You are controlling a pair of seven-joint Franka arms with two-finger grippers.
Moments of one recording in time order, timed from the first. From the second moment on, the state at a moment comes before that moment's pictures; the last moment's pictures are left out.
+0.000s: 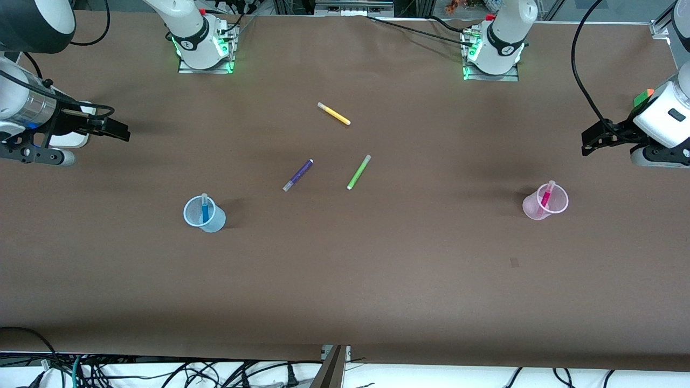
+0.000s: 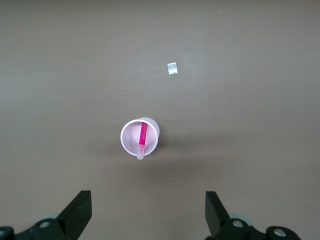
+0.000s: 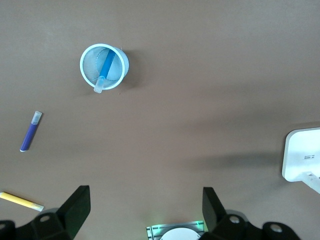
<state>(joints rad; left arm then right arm) 0.01 0.02 -0.02 -1.67 0.06 1.68 0.05 0.06 0.07 -0.02 -1.65 0.00 1.52 0.18</state>
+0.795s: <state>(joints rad) 0.01 0.02 -0.02 -1.67 0.06 1.68 0.05 0.06 0.07 -0.04 -1.62 0.00 1.58 0.17</state>
